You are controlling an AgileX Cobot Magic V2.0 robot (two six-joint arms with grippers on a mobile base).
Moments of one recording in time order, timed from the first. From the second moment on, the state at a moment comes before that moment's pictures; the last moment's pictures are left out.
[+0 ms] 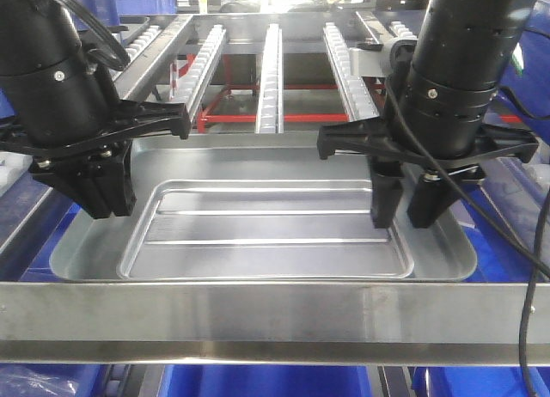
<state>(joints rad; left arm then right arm) -0.55 1.66 -1.08 0.10 0.65 -0.54 0.47 1.73 -1.11 -0.10 0.63 0.53</state>
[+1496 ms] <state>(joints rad) -0.60 1.72 -1.13 0.12 0.63 -0.54 0.47 1.73 -1.11 -0.10 0.65 0.53</state>
